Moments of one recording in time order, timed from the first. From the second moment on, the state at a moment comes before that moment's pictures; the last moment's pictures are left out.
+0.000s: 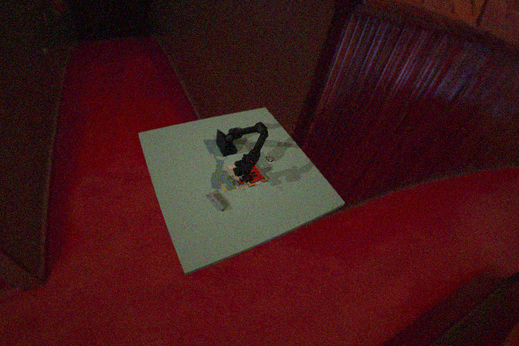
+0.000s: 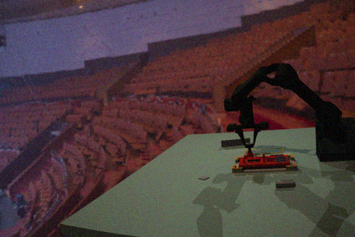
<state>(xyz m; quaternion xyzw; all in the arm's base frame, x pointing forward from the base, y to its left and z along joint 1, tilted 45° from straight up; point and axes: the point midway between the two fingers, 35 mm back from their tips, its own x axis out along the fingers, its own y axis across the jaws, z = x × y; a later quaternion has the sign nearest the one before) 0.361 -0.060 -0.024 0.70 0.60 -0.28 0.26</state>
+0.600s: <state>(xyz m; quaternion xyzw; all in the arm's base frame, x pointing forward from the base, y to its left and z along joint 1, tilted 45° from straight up) 0.361 -0.065 -0.019 0.70 0.60 -0.28 0.26</state>
